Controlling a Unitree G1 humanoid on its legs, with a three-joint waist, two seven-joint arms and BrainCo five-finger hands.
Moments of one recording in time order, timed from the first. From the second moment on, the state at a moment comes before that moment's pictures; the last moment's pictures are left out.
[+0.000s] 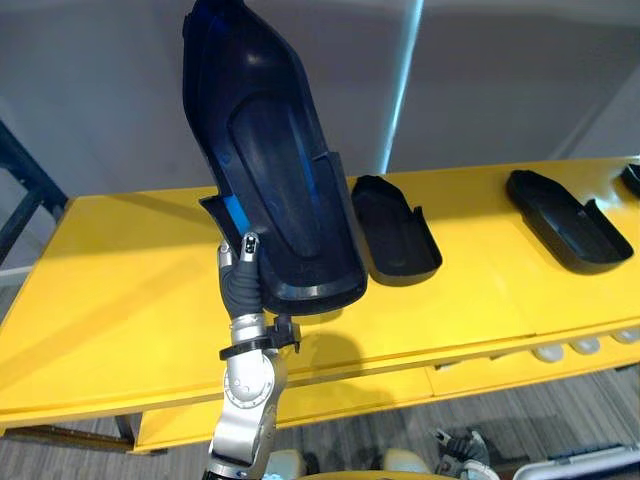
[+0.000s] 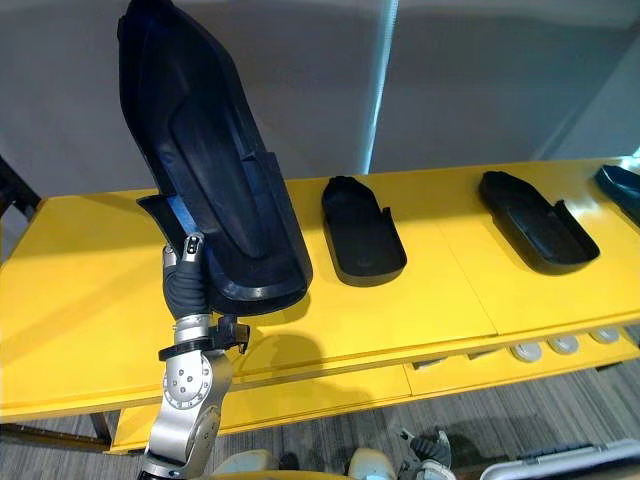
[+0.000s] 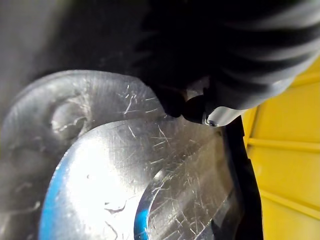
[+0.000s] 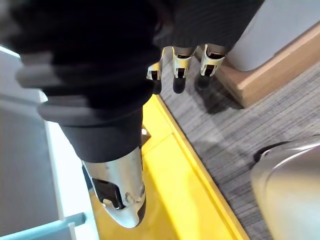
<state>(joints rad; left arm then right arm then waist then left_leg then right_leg) 0.14 -0.04 -0.25 -0.38 -0.05 -0.20 0.39 0.19 0.03 -0.30 0.81 0.11 -0.06 -0.24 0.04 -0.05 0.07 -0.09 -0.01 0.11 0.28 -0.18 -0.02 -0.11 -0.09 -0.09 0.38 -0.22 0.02</state>
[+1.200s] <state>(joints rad) 0.10 0.00 -0.31 -0.26 -0.11 -0.18 0.37 0.15 0.04 -0.28 0.92 0.15 -0.04 -0.25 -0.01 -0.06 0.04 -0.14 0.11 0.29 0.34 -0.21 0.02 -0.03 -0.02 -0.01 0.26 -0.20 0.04</state>
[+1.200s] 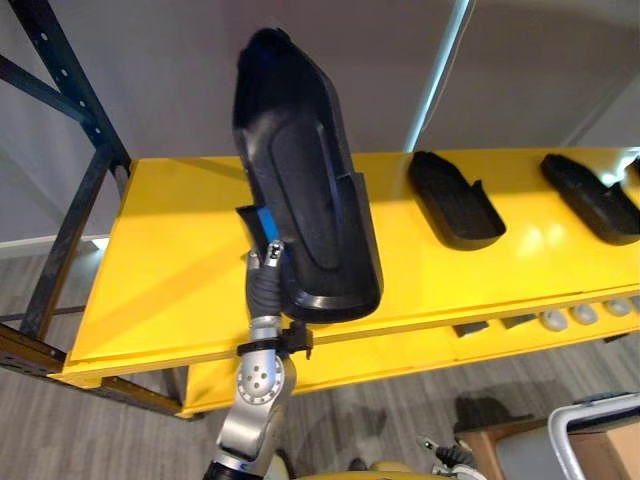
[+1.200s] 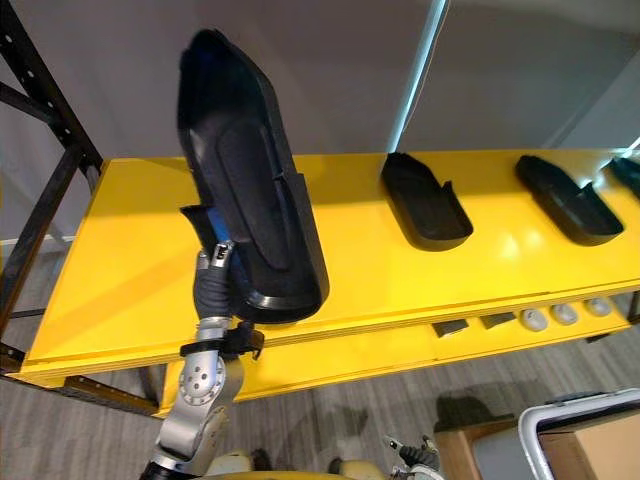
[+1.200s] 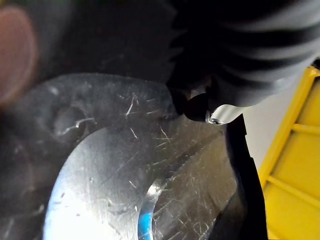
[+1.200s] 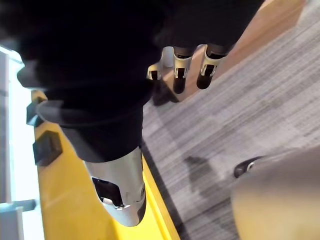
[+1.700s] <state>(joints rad) 0.10 0.01 -0.22 -0.22 -0.06 -0.16 0.33 0.16 0.03 -0.28 0.94 0.15 -0.05 -0.24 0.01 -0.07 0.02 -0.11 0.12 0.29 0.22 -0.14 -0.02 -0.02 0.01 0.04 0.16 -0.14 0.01</state>
